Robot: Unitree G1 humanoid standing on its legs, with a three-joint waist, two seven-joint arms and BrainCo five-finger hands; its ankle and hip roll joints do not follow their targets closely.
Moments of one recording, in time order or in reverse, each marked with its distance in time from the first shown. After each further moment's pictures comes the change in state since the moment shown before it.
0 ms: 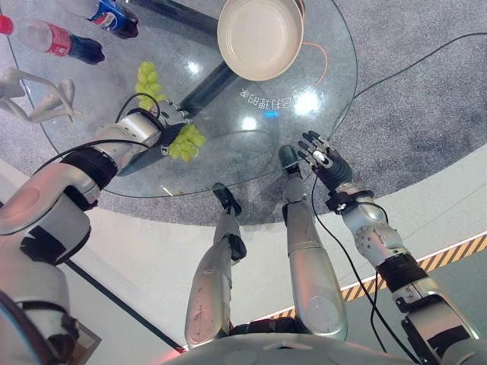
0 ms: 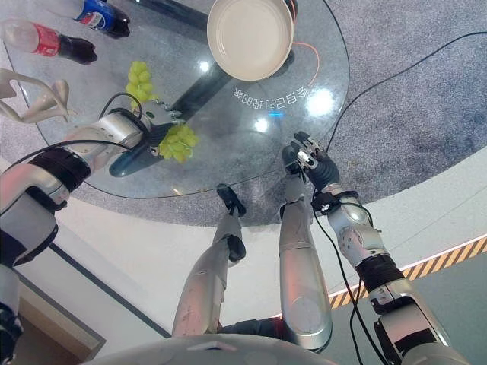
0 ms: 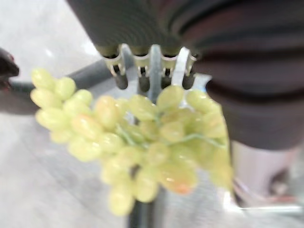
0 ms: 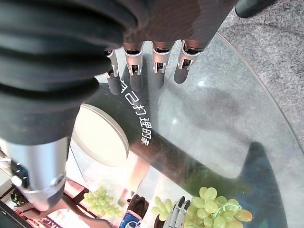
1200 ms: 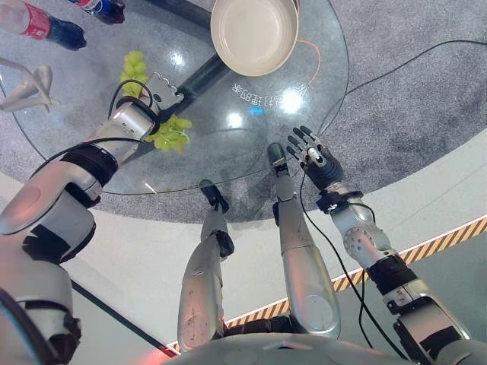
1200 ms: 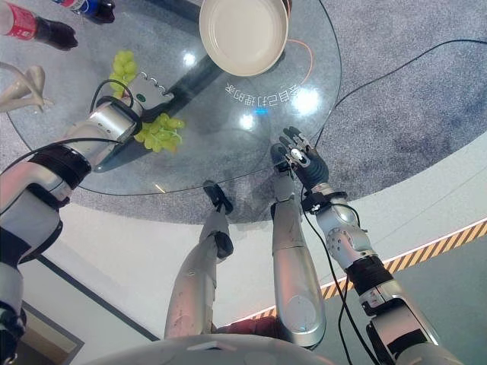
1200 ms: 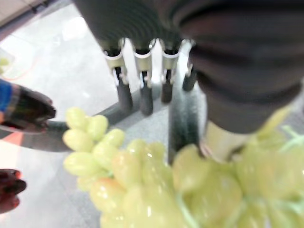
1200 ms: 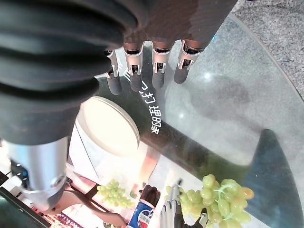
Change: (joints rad) left arm -0.006 -0.017 0.083 0.038 0.154 0.109 0.166; right arm 0.006 0.051 0.035 -0.056 0.068 -0.034 0.012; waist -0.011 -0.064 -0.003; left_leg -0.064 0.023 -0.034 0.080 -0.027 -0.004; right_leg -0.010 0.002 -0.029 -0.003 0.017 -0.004
